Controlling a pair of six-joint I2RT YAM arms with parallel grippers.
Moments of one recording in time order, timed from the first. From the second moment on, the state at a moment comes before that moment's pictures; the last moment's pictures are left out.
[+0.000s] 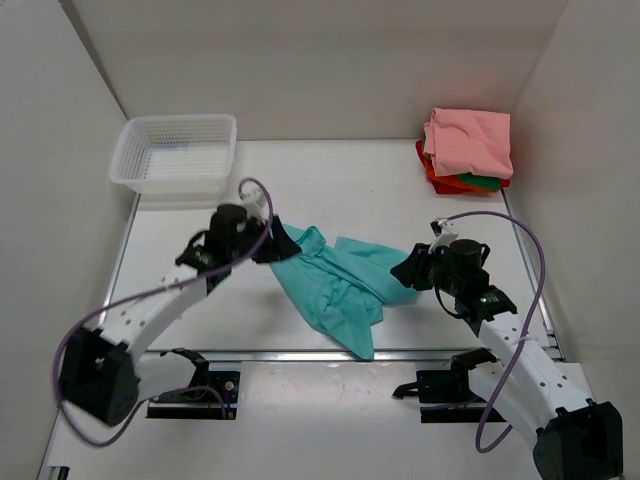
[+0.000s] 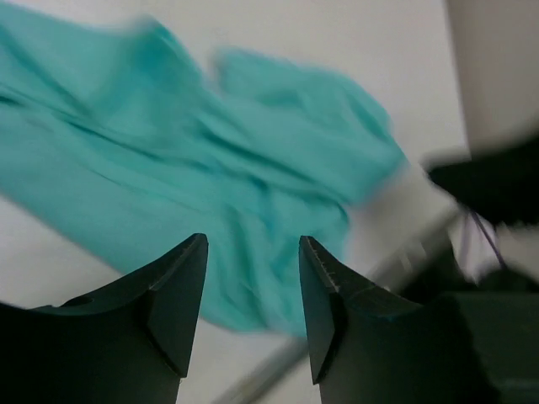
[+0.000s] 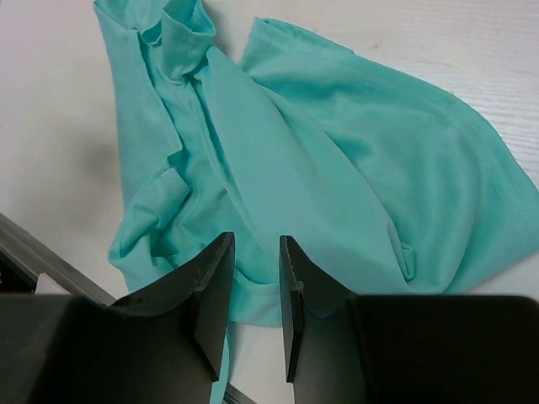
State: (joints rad) left arm -0.35 1.26 0.84 -0.17 0.31 -0.55; right arm 0.27 0.77 0.45 -0.17 -0.36 0.40
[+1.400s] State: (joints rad) left arm -0.42 0.59 0.45 -0.25 0.34 -0.81; right arm 0.17 0.95 0.44 -0.18 -0.30 0.40
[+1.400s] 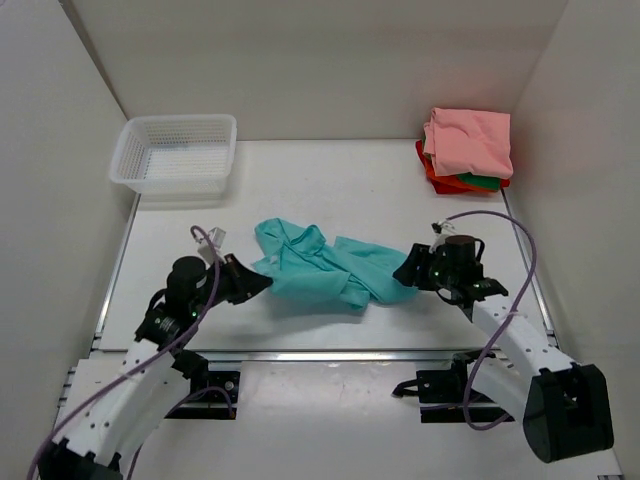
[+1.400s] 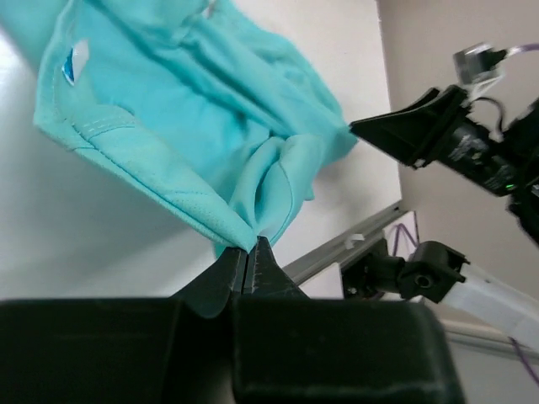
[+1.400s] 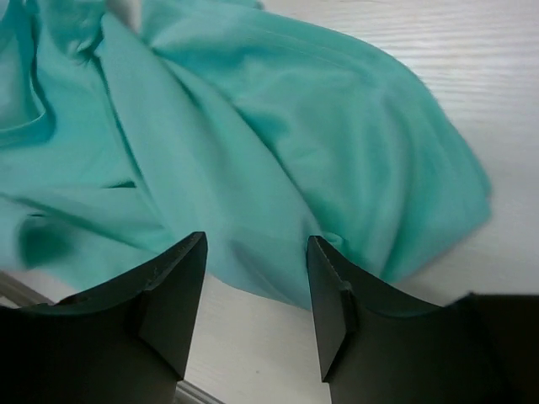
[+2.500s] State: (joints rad) left arm -0.37 0.39 0.73 -0.69 0.01 -0.67; right arm 0.00 1.30 1.12 -0.35 -0.32 0.15
